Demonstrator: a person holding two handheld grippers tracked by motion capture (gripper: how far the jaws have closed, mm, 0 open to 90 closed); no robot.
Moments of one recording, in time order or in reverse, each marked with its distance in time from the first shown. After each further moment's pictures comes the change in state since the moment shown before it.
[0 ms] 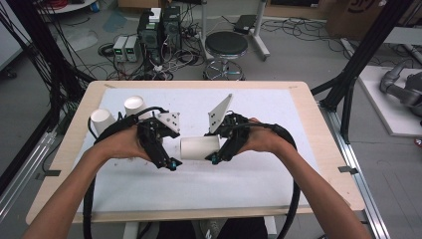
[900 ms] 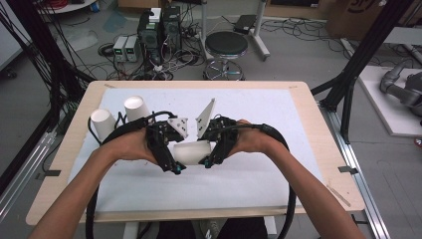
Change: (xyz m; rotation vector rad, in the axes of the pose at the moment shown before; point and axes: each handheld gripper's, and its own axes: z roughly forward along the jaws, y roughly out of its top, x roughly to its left) left arm -0.002 0.010 0.018 0.075 -0.016 0.023; right arm 0.000 0.017 0.021 0.091 0.032 -0.017
